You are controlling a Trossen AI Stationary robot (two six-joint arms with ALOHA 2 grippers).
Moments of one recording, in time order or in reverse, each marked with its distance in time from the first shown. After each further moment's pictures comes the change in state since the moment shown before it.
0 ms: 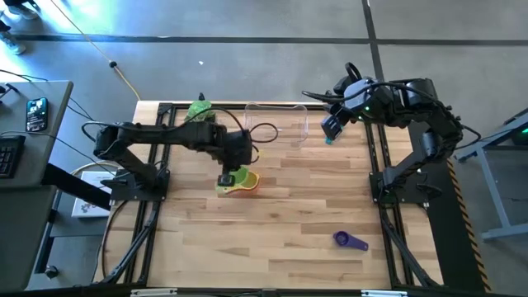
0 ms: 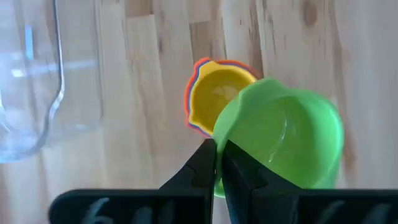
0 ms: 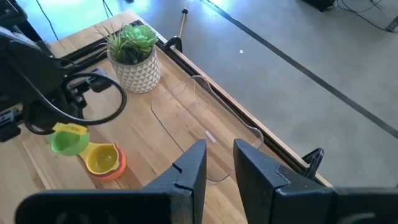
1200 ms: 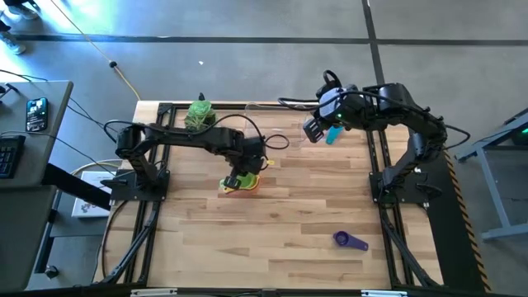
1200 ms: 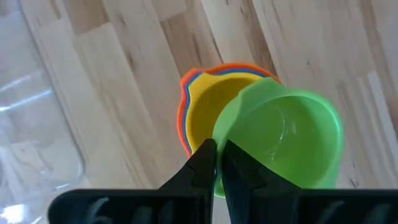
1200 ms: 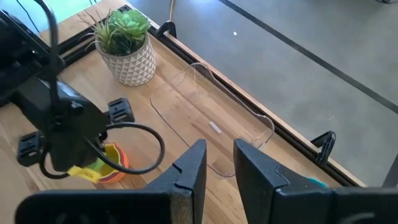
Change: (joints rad) left arm 0.021 0.200 0.002 0.095 0.054 0.274; right arm 0.000 0.096 -0.002 0.000 0.005 0.112
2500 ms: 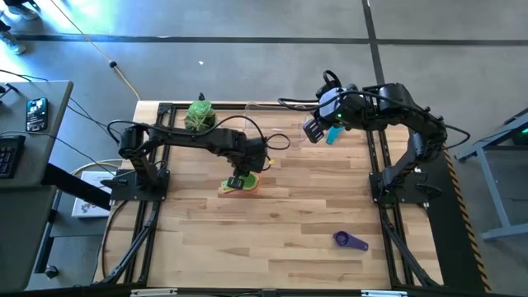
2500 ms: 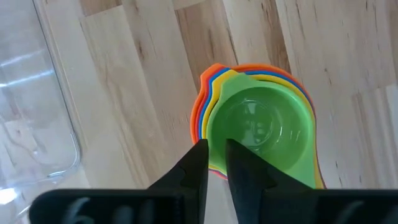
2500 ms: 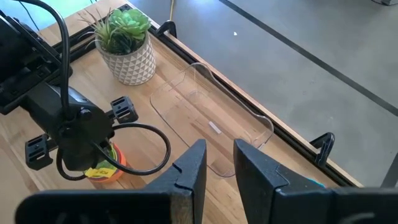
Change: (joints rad) left arm 0.001 0.024 -0.002 0.019 -0.032 -0.091; right arm 0.000 0.000 0.000 0.000 0.000 -0.011
